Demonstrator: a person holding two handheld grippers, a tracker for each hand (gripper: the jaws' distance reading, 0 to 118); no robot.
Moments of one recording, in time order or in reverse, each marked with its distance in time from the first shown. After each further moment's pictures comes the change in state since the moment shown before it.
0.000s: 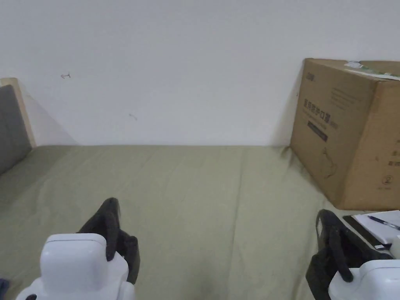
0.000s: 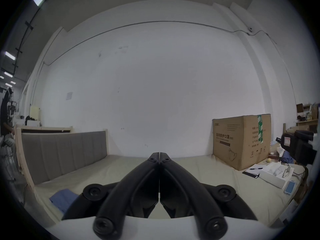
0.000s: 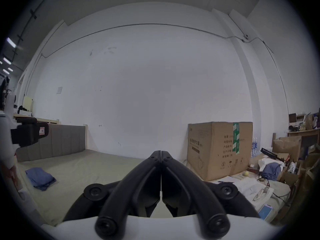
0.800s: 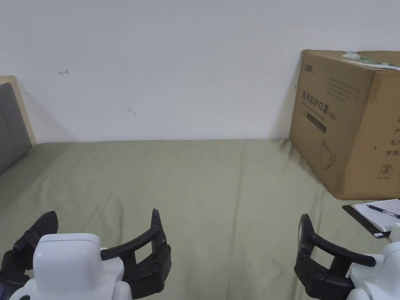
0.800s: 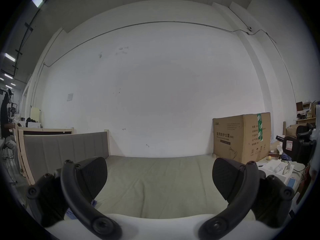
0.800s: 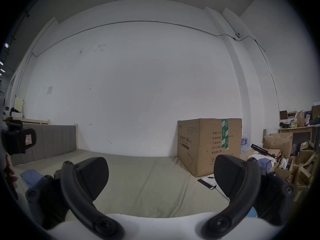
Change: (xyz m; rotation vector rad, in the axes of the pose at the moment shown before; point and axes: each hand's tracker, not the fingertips) left arm -0.009 0.001 0.009 0.007 -0.012 -0.029; right arm 0.008 0.005 0.004 -0.030 -0.103 0.005
